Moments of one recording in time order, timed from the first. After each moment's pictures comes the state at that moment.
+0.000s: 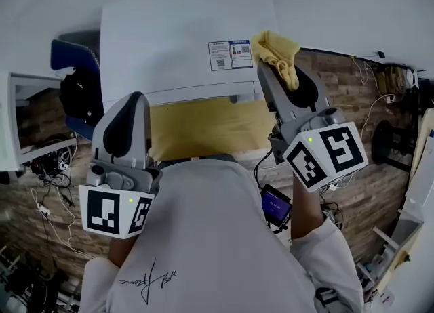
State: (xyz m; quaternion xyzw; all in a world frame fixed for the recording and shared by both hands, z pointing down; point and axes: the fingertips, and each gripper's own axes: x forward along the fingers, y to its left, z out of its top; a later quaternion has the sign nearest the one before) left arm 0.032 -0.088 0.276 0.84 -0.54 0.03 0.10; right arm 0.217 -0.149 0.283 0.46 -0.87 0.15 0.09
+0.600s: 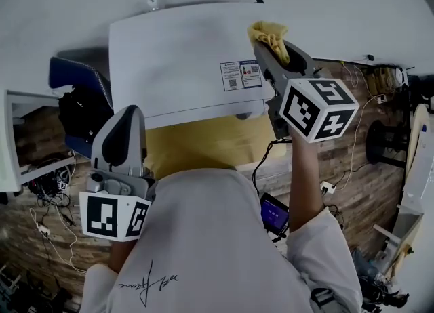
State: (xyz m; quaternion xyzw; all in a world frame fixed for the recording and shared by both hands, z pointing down) left arm -0.019 -0.109 0.282 0.84 -0.53 0.03 0.12; right arm 0.197 -0.231 0.304 0.50 -0.84 0.18 0.14
